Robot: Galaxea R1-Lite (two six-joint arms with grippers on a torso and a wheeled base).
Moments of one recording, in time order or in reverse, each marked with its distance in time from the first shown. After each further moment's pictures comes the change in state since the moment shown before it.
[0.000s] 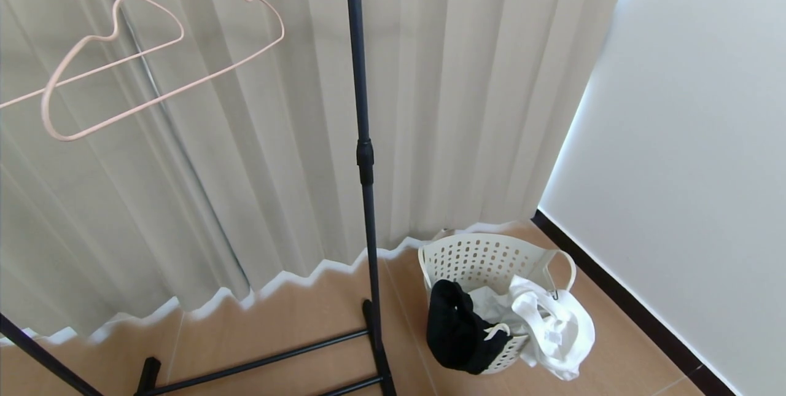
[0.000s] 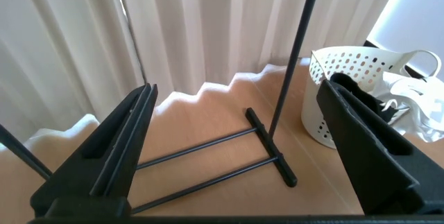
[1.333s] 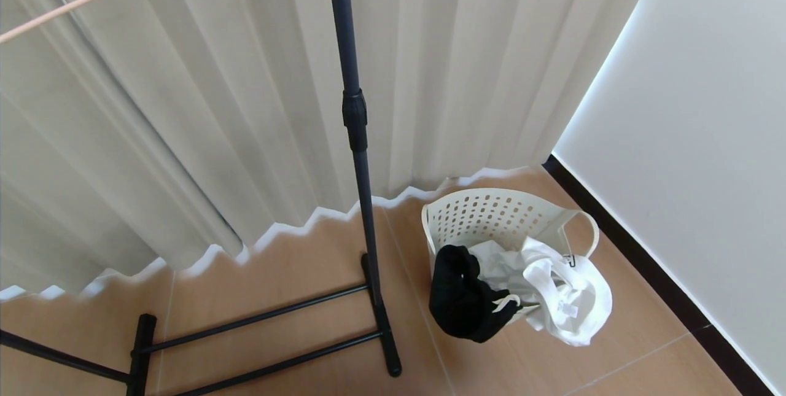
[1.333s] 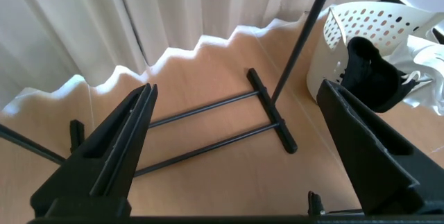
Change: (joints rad) left arm 0.001 0.000 0.000 0.000 0.003 -0.006; right arm 0.000 0.000 0.000 0.000 0.000 0.000
